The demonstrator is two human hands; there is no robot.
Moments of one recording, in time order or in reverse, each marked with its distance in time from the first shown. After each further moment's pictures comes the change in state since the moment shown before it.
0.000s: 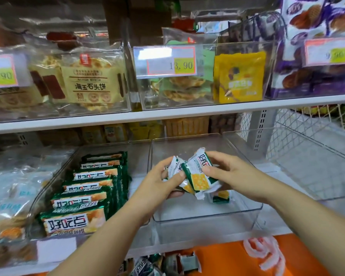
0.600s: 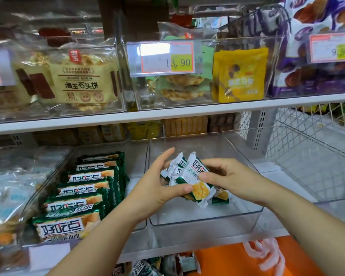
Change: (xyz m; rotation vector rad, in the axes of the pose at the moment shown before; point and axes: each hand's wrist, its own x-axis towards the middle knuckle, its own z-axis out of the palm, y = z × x) left_hand -0.004 0.015 -0.002 0.088 -0.098 0.153; right_hand 0.002 -0.001 0.000 -0.008 -0.079 -0.079
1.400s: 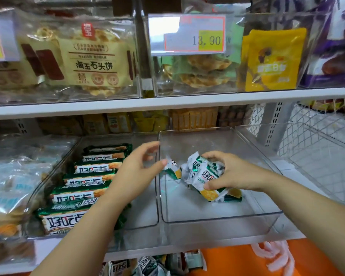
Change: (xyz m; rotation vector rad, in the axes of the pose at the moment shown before) left_hand 0.011 -0.025 -0.058 0.506 0.303 -0.002; right_hand 0.045 0.030 -0.001 -0.296 -0.006 0.239
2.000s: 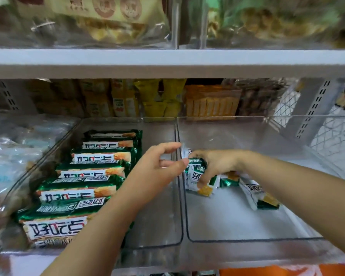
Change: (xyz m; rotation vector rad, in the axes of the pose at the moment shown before) left_hand 0.018 -0.040 0.014 -0.186 -0.095 -0.099; right_hand 0.144 0.024 0.042 -0.311 -0.348 0.088
